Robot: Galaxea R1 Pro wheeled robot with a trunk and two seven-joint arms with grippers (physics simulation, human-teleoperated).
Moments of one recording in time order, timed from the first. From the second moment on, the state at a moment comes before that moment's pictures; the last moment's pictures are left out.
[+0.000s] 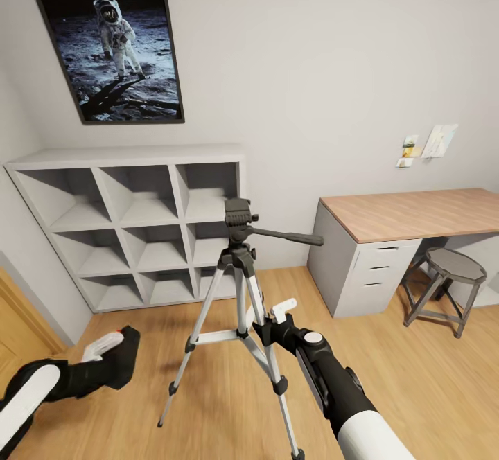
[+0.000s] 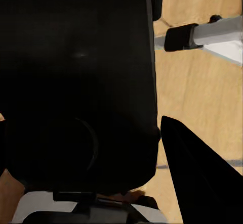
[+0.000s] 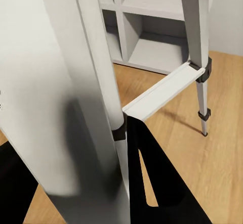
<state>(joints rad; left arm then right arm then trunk) -0.27 0.48 -0.13 -1.30 1.20 0.82 0.33 -0.56 0.17 0.10 -0.85 0.22 0.26 0.34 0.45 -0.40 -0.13</state>
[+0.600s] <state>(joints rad) -1.26 0.25 -0.01 -0.95 1.26 1.04 0.57 -0.55 0.15 0.10 -0.86 0.19 0.26 0.35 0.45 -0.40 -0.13</state>
